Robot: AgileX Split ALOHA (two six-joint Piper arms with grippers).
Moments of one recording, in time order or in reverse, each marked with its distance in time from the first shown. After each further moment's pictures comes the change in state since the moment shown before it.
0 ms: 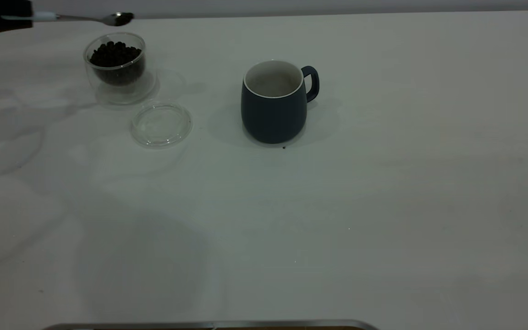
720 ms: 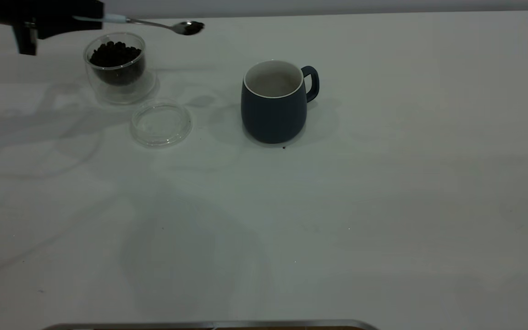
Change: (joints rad) left arm -0.197 0.000 0.000 0.000 0.000 -0.014; right arm 0.000 0.000 0.000 0.000 0.000 0.000
